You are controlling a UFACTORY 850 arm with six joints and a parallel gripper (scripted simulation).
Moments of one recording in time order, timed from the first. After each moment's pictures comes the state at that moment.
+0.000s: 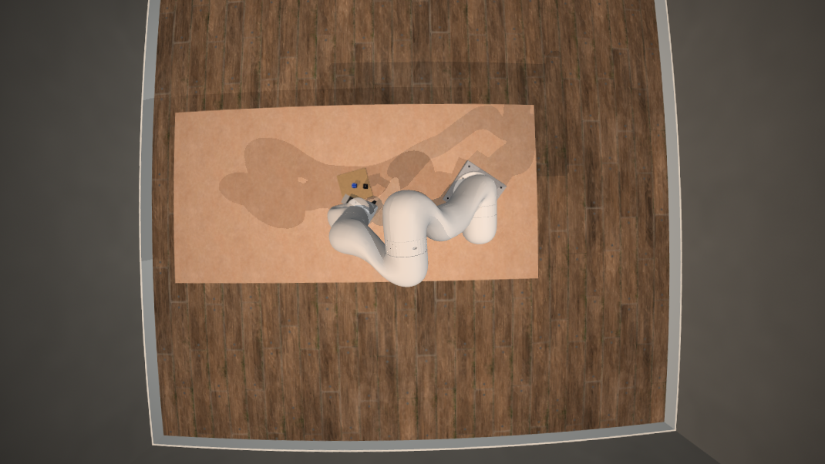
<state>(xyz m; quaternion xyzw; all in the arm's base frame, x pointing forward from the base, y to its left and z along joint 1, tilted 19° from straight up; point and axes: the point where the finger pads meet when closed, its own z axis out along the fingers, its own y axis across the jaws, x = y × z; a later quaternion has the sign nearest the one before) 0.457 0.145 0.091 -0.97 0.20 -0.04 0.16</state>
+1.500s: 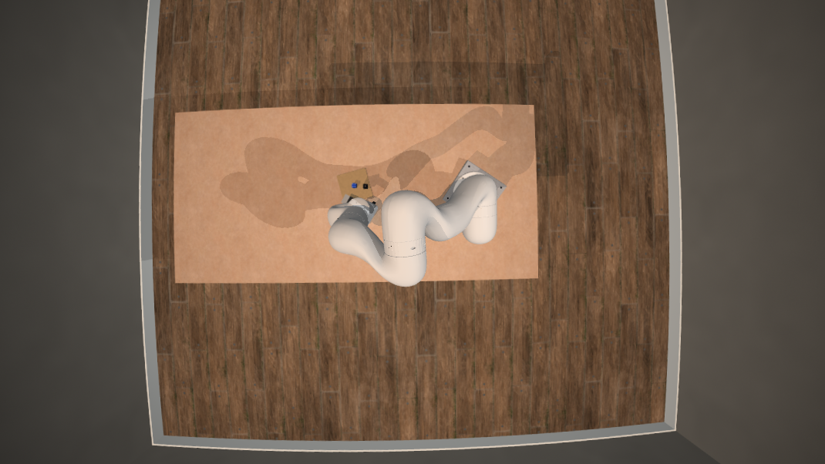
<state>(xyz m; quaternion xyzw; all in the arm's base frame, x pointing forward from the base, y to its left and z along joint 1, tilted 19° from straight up) 0.458 0.146 0.087 -0.97 0.20 -0.04 0.16</state>
